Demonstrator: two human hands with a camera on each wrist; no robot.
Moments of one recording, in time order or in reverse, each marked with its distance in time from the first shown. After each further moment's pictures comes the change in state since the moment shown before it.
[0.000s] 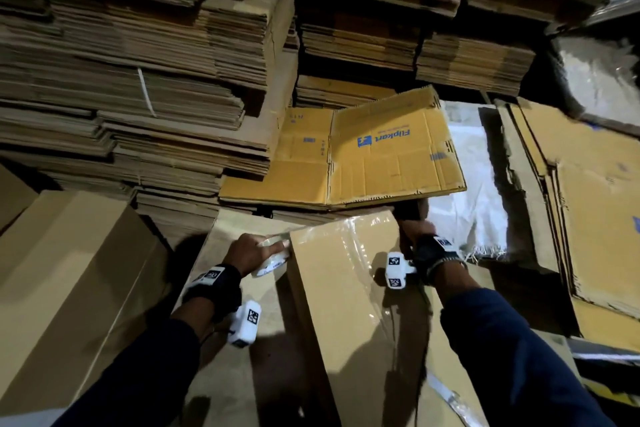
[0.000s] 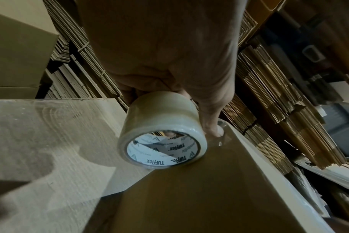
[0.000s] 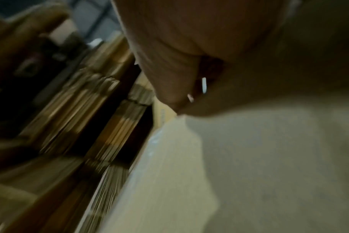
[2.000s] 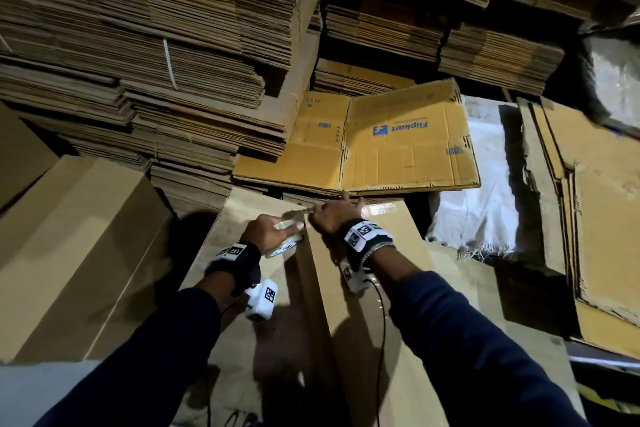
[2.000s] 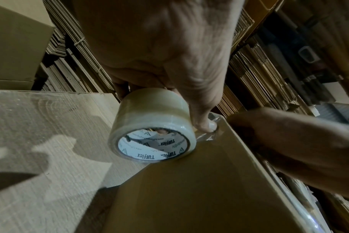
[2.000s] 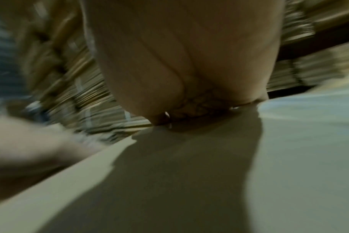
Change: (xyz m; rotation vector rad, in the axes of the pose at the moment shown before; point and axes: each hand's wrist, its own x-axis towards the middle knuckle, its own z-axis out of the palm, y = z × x) left_hand -0.017 0.004 0.005 -0.154 0.001 -0.092; right_hand -0.083 -0.082 0.155 -1.024 -0.262 -0.539
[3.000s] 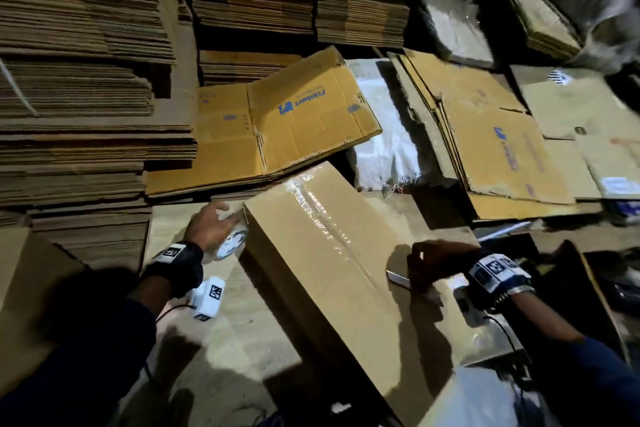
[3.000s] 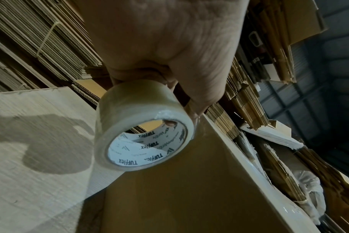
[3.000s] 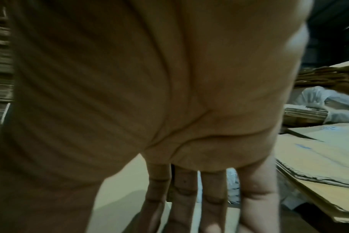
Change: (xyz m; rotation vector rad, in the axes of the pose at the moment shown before) left_hand 0.014 0.000 -0.014 0.146 -0.081 0.211; right_hand -0.270 0.203 0.079 0.245 -0.247 0.398
